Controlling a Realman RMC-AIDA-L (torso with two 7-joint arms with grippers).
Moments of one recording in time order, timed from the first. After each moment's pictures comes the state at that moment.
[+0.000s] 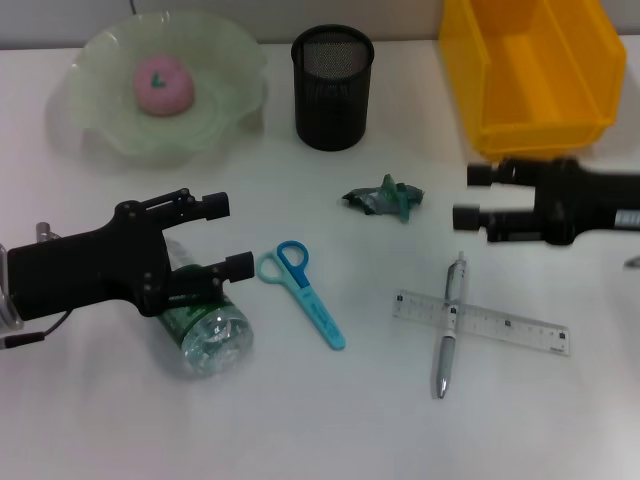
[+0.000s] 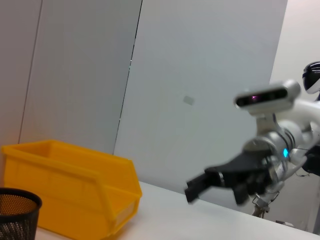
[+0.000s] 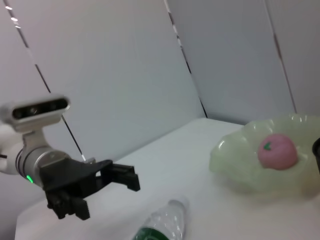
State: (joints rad) left arm -0.41 -2.01 0.80 0.50 1.75 1.73 -1.14; right arm 0.55 2.04 -0.59 -0.68 -2.04 -1.72 1.50
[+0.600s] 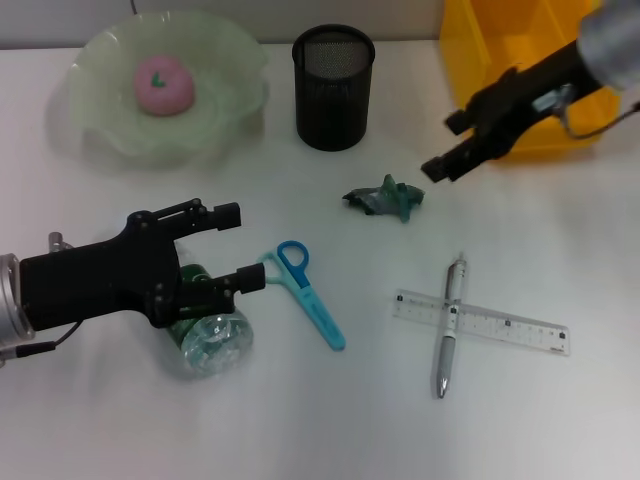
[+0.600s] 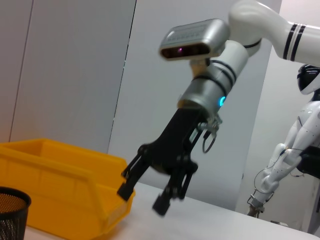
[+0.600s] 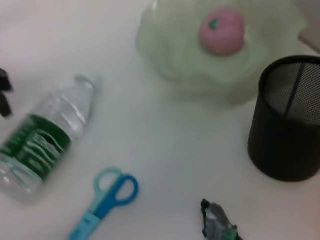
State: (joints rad) left arm -0.41 -2.03 0.81 0.49 1.75 1.73 -1.12; right arm 0.95 2.00 -0.93 -0.83 -2.51 -1.51 1.98
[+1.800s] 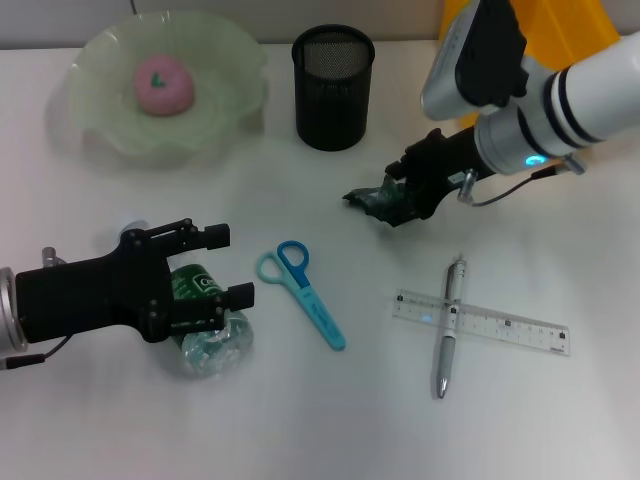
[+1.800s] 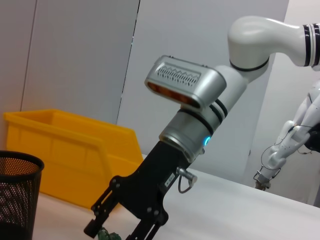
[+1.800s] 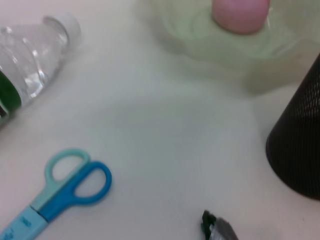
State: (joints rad) left arm -0.40 -2.02 0.81 0.49 1.81 1.69 -1.12; right arm 0.95 2.09 -1.11 -0.49 -2.38 -0.98 1.71
